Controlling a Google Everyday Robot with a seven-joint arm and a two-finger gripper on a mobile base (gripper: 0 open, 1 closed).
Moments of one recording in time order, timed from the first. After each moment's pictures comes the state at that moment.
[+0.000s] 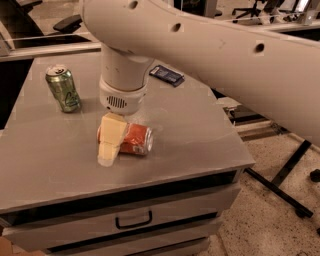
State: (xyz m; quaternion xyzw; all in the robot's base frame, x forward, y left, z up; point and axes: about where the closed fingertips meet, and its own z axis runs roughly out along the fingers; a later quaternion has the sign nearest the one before) arm 0.485 0.084 0.872 -0.63 0.76 0.04 0.10
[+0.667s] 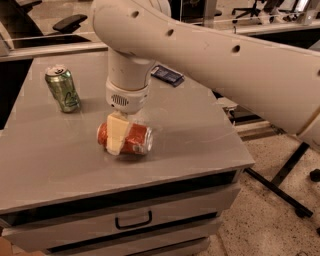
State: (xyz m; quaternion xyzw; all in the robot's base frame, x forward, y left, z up) arm 0.509 0.081 0.845 -0.60 0.80 0.06 0.07
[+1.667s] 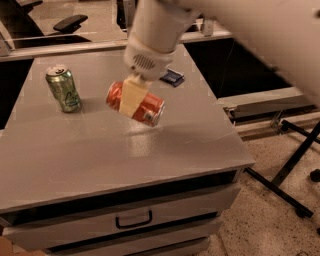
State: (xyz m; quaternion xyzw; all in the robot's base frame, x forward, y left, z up) arm 0.517 0.053 0.931 -0.61 0.77 0.10 0.16
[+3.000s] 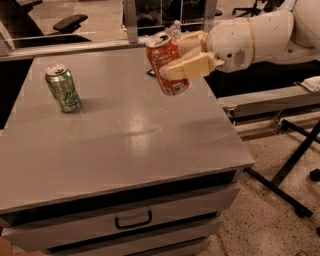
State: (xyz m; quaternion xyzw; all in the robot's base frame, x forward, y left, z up) arm 0.545 -0.026 1.007 -0.58 0.54 0.37 0.47
